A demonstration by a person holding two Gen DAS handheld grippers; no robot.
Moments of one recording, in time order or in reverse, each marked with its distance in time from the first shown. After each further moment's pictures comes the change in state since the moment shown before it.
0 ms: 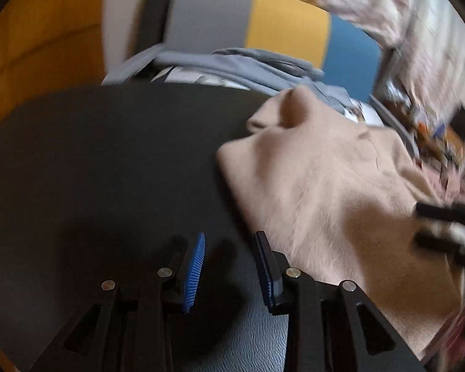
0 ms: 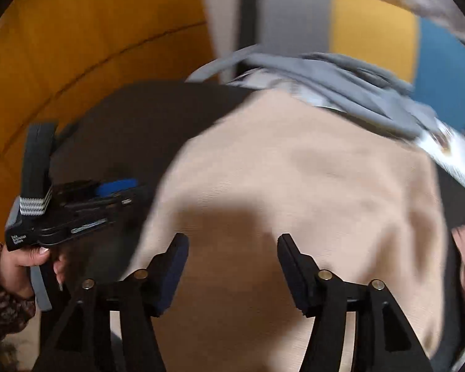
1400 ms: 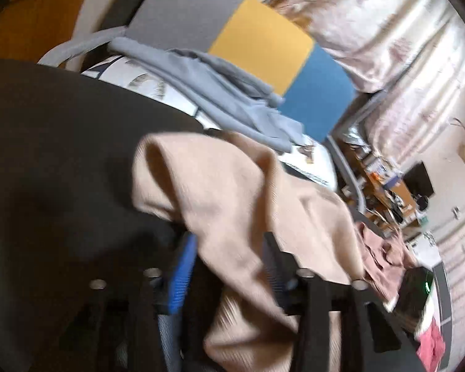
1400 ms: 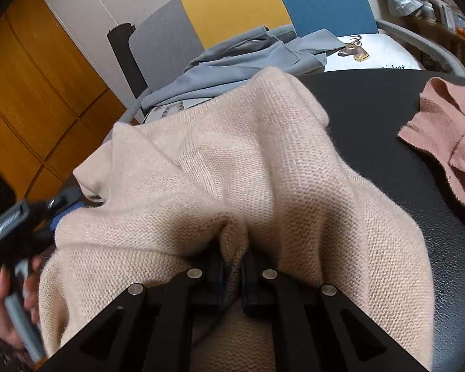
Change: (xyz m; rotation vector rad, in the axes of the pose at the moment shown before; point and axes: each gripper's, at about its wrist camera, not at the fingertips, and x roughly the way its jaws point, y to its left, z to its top) left arm 0.078 -0.090 0.084 -0.142 0.028 -0.292; right arm 0.009 -0.204 -0.066 0.591 -0.180 -0.063
